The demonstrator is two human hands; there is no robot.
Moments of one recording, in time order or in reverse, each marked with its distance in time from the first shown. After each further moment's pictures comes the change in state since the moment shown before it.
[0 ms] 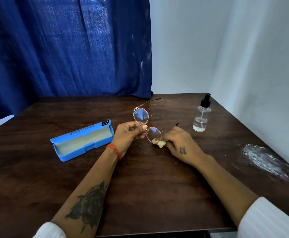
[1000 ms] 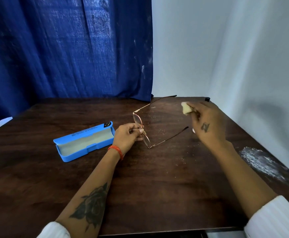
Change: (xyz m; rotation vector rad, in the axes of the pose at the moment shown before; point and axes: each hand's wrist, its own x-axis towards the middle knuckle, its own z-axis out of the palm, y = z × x) left_hand 0.007 -0.004 -0.007 0.164 0.072 -0.028; right_hand 0.012 0.011 -0.059 -0.104 0.558 0.293
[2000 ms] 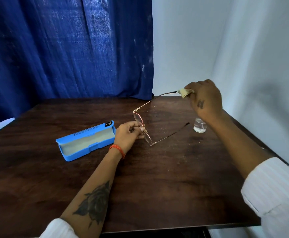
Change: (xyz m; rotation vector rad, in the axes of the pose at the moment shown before) left_hand 0.000 -0.002 -0.001 -0.040 0.000 0.032; right_hand 0.055 0.008 0.004 -0.168 -0.043 -0.129
